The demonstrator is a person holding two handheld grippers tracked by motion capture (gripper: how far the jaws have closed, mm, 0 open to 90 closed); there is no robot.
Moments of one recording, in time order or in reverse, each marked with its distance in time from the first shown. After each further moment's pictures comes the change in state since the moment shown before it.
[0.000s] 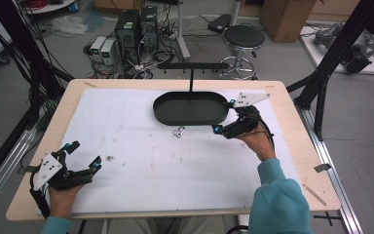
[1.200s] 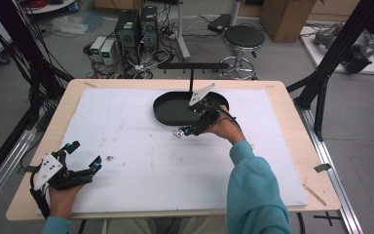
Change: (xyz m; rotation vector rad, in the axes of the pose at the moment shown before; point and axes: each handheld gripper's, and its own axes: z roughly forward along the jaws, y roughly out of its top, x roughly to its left) left arm 0.000 0.000 0.000 0.005 0.000 0.001; right arm 0.005 0.031 0.109 0.270 0.198 -0.116
